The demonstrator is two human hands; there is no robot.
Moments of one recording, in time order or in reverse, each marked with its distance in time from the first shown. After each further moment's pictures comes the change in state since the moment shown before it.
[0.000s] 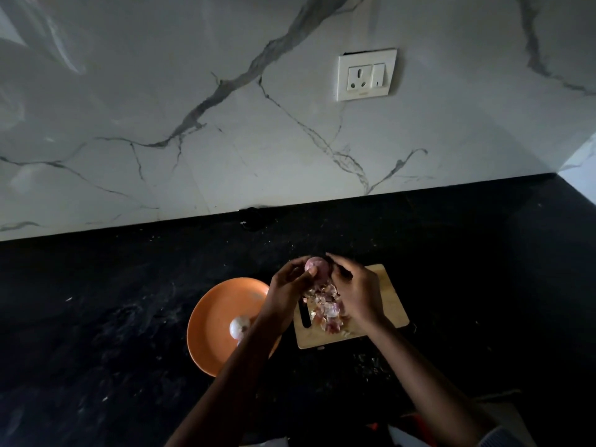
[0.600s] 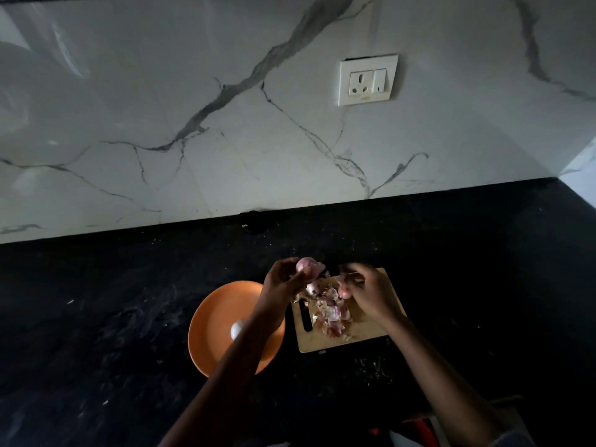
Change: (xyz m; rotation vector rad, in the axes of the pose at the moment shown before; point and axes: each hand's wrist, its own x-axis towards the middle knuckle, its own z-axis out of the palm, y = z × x) left_hand 0.001 0.012 -0.012 0.083 -0.027 0.035; right_hand 0.012 0.023 -0.019 -0.094 -0.196 0.141
